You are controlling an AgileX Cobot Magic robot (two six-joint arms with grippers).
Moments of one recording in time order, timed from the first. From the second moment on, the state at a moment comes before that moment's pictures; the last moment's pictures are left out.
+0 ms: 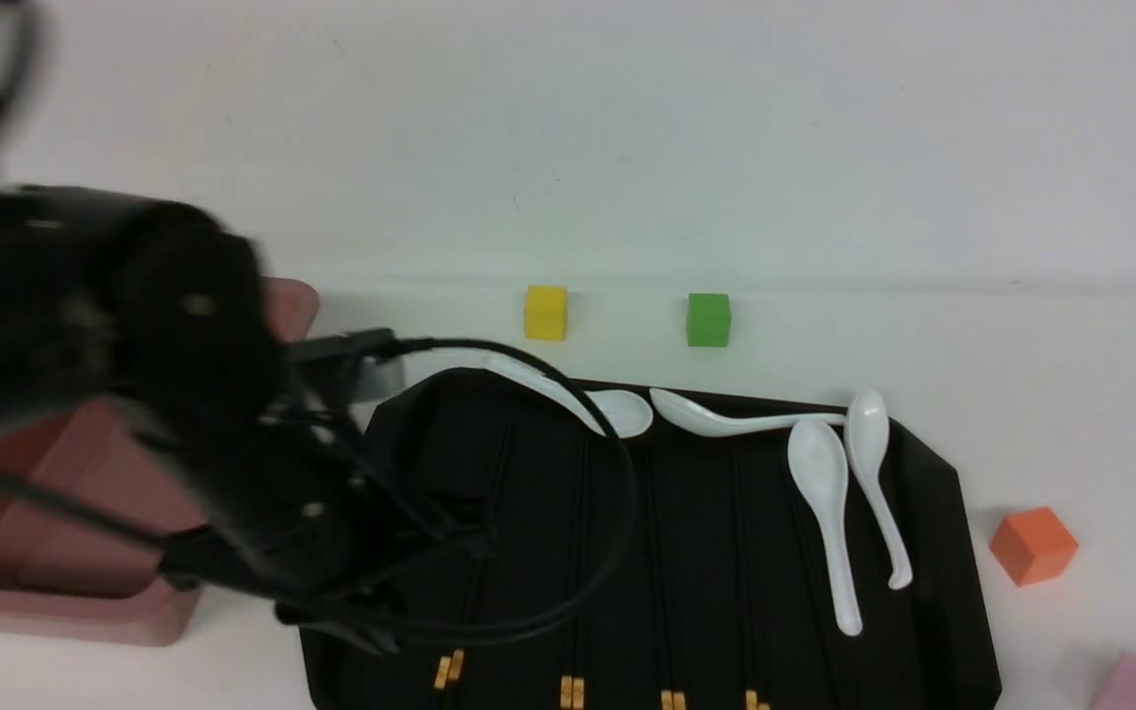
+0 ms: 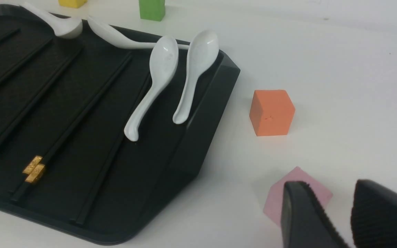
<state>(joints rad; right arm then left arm) 0.12 -0.01 0.02 -0.03 0.37 0.01 -0.54 1.55 -1.12 -0.12 0.99 -0.53</state>
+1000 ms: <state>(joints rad) 0.12 -0.01 0.02 -0.03 0.37 0.01 -0.56 1.99 -1.30 0.05 0.77 -0.56</state>
